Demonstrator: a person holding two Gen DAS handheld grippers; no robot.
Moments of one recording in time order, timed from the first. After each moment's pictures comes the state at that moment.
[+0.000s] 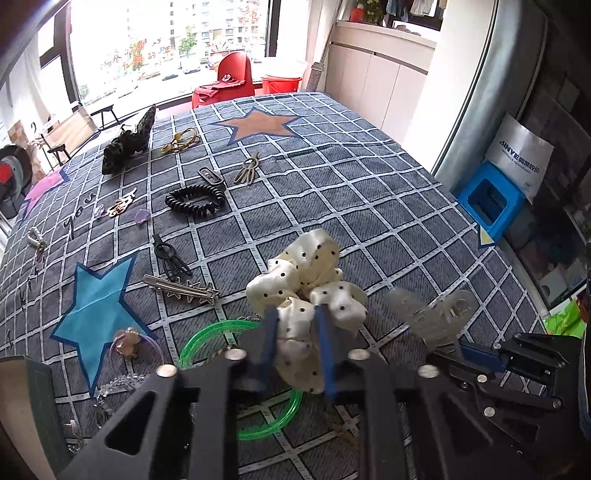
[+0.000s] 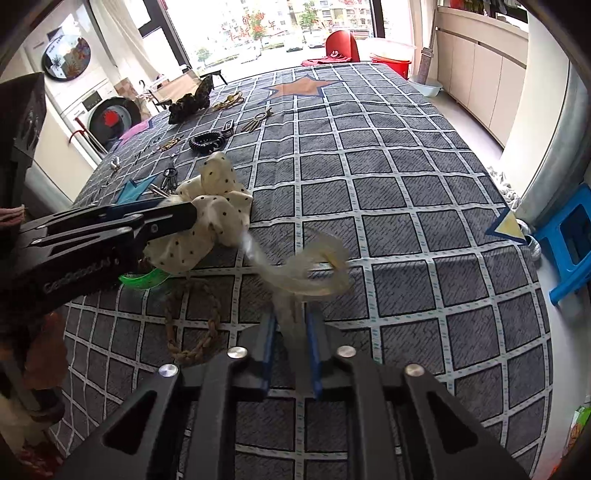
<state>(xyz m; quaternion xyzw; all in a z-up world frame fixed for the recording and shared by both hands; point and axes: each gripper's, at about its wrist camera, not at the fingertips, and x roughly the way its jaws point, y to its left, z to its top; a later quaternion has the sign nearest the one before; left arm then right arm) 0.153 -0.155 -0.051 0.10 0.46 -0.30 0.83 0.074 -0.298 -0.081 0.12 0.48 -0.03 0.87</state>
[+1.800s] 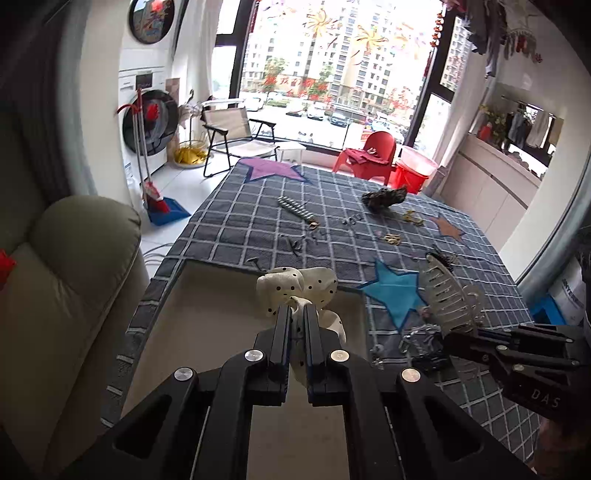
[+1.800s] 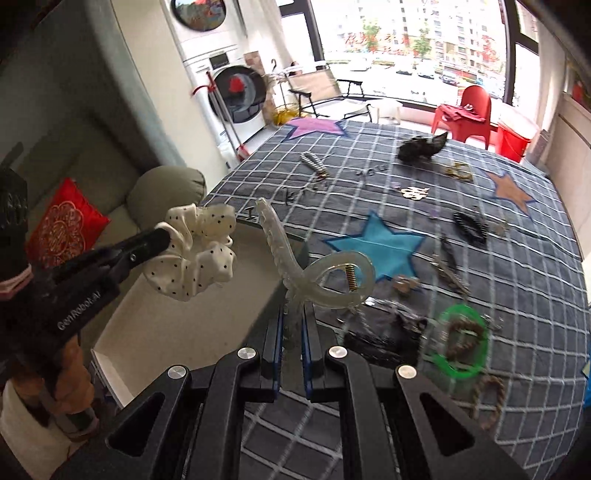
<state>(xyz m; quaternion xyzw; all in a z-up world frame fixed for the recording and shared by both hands) 0.140 0.165 -0.009 -0.06 0.38 -0.09 0.92 0.138 -0.022 0.002 0.01 0.47 0.17 0.87</state>
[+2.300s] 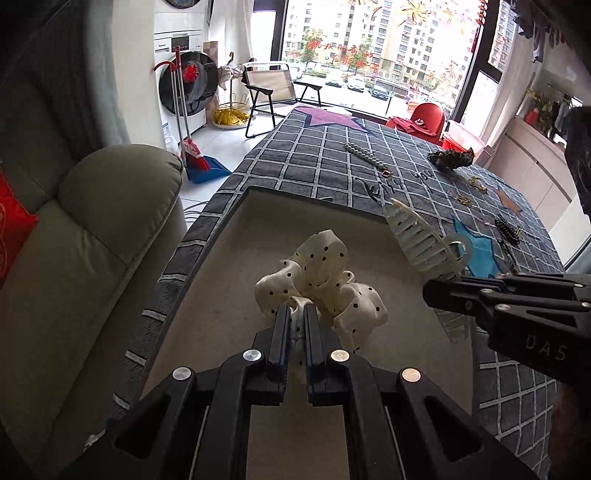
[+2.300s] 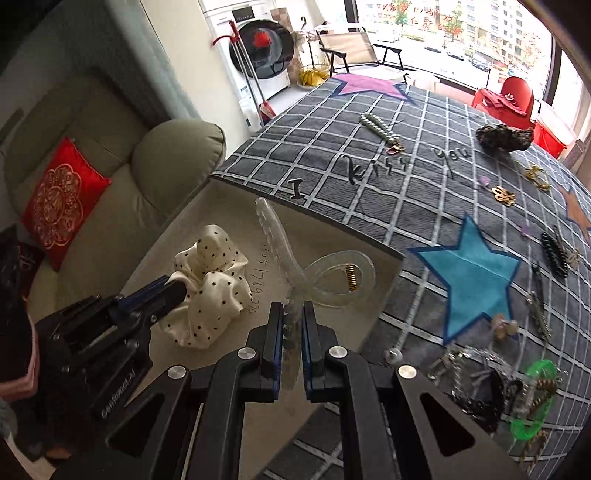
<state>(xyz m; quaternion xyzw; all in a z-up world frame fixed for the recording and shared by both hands) 0.145 0.190 -0.065 -0.05 0.44 -0.02 0.90 0.207 0.058 -0.057 -0.02 0.53 0.20 0.82</state>
